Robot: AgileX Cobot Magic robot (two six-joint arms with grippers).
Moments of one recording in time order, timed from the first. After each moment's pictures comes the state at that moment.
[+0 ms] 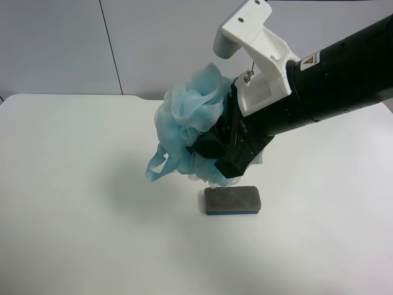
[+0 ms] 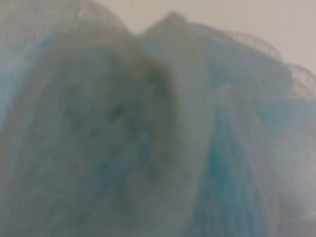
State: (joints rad) left arm -0.64 0.75 -0.91 0.01 1.22 0.33; right arm 0.71 1.29 -0.84 0.67 0.44 -0.93
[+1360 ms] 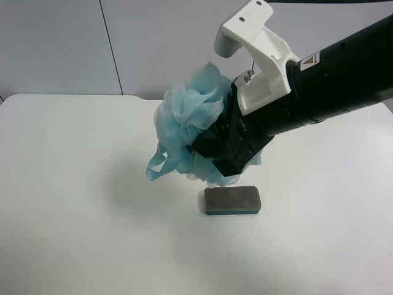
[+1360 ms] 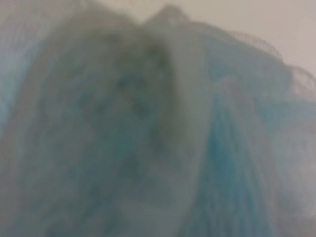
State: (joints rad) left arm -0.64 -0.01 -0.51 -0.05 1.06 0.10; right arm 0.71 1.29 -0.84 0.67 0.44 -0.88
